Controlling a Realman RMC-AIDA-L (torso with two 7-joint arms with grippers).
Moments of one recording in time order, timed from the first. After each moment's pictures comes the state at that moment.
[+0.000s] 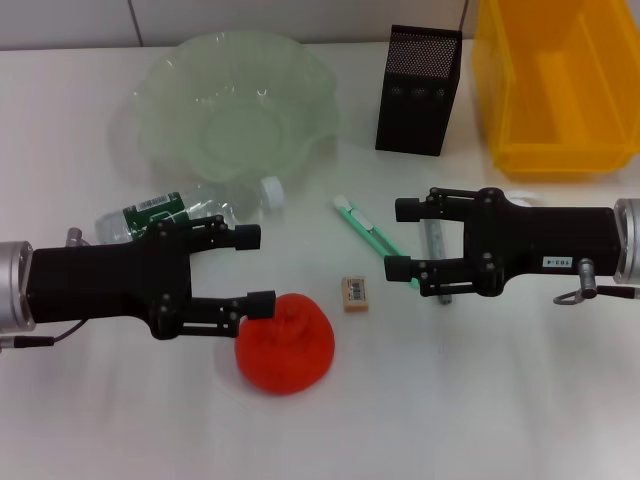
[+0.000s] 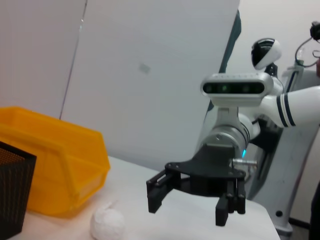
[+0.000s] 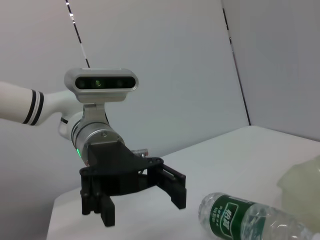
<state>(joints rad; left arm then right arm) -0.47 -1.93 1.14 0.45 1.55 1.71 -1.21 0.54 2.06 2.33 0.55 1.26 -1.64 1.28</state>
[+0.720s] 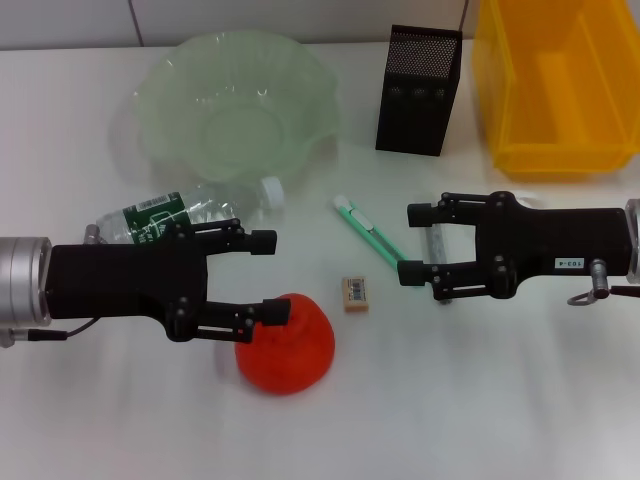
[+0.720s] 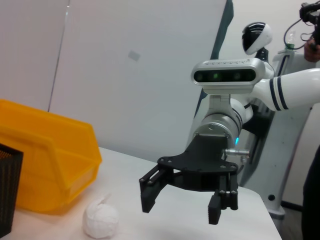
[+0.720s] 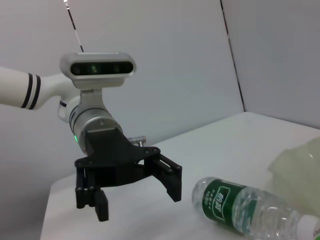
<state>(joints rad) -0.49 -1.94 1.13 0.47 1.60 1.70 -1.21 0.54 2.05 2.33 0.56 1.23 -1.64 1.30</state>
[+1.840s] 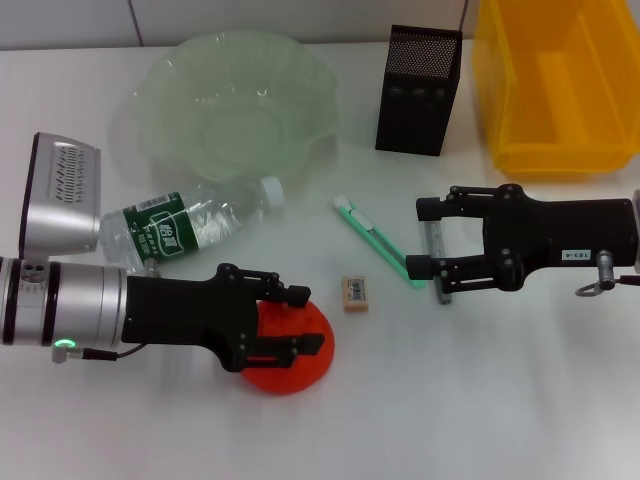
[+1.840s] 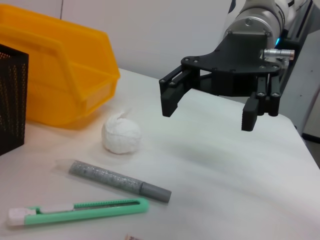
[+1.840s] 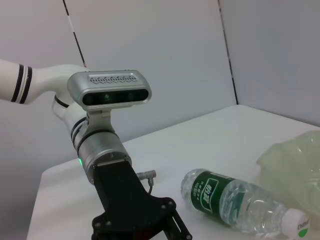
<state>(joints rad) -0.52 -2.04 1.13 0.51 1.83 1.48 -1.25 0.55 2.03 2.33 0.59 1.21 -1.63 1.31</state>
